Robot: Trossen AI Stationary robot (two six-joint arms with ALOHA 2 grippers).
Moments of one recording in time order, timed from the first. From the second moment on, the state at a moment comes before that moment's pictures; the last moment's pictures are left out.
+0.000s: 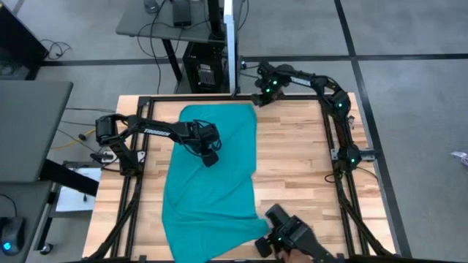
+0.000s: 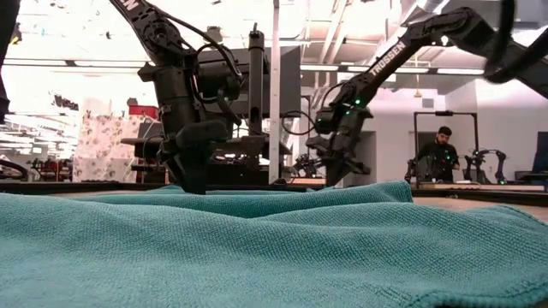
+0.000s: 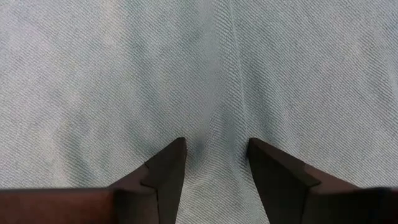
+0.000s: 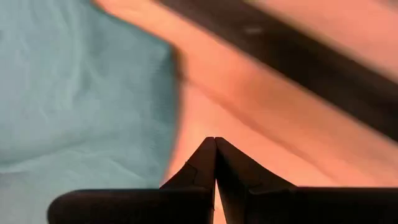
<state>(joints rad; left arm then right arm) 0.25 1.69 0.91 -0.48 0.00 -0.34 -0.88 2.20 1.72 -0.87 -0.34 0.23</state>
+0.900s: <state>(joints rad) 0.33 1.22 0.75 -0.66 0.19 -0.39 -0.37 1.91 1.36 -0.81 -0.42 0.13</state>
